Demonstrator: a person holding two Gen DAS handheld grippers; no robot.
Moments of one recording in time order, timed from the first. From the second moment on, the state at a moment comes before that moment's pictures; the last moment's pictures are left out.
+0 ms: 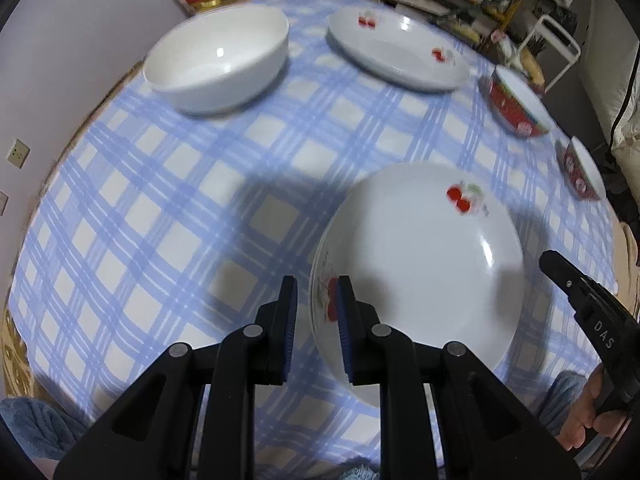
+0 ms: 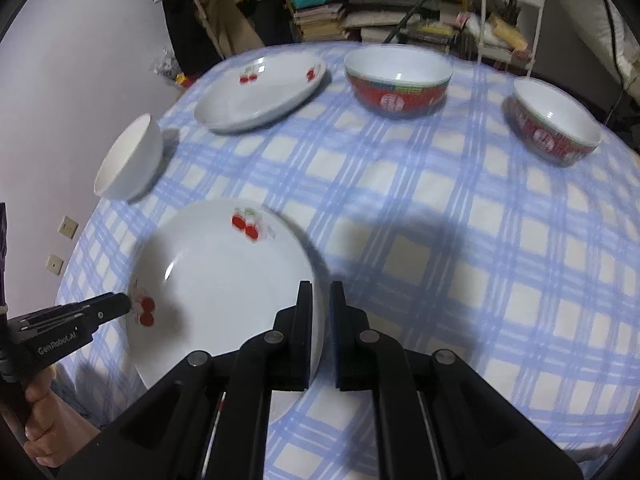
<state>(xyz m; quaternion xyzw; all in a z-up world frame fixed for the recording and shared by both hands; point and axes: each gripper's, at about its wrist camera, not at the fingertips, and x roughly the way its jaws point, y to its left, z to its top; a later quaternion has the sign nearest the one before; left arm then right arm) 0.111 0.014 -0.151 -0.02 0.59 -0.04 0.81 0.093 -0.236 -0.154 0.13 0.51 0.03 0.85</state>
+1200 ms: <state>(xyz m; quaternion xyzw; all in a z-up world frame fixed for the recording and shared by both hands) 0.349 -0.027 -0.099 0.05 0.54 -0.02 0.84 0.315 -0.257 -0.096 0.08 0.45 0.06 0.89</state>
